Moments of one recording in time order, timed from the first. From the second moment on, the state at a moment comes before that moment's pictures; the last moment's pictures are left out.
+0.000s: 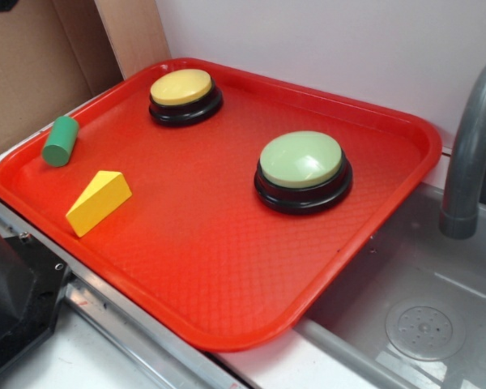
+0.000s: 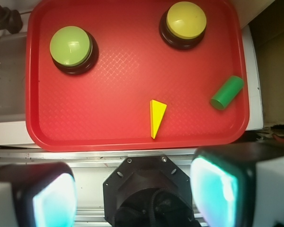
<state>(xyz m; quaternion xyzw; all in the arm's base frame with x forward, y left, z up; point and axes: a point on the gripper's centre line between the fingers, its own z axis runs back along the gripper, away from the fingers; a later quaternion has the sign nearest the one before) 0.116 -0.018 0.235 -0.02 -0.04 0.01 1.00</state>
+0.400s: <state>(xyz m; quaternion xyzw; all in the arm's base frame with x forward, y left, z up) 0.114 -0.017 0.232 -0.01 -0.04 0.01 1.00</state>
